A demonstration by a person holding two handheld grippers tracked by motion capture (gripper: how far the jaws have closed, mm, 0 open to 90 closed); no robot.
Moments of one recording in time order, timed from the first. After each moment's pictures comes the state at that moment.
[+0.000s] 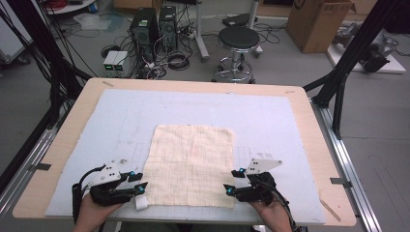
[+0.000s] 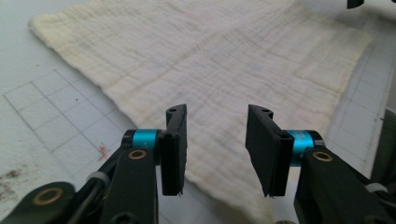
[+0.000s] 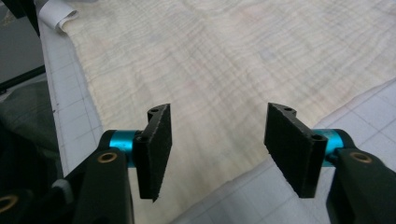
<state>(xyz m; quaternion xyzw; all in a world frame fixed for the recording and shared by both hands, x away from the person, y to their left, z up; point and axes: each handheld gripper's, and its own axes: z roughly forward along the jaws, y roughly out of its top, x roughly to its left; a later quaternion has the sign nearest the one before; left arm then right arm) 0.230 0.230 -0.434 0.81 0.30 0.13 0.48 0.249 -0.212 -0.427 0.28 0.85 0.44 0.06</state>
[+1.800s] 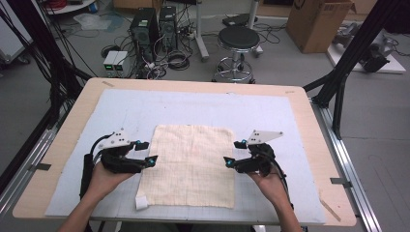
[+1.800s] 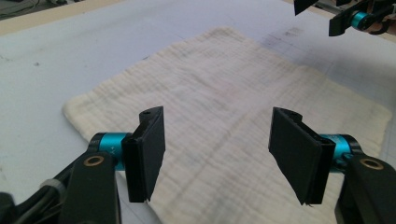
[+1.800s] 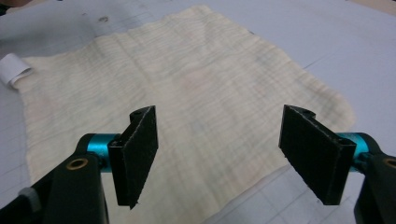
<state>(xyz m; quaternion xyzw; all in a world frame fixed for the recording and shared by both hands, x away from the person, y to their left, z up) 0.298 0.207 -0.385 0.80 0.30 0.12 0.50 0.315 -0.213 -0.395 0.28 0.83 0.46 0.10</state>
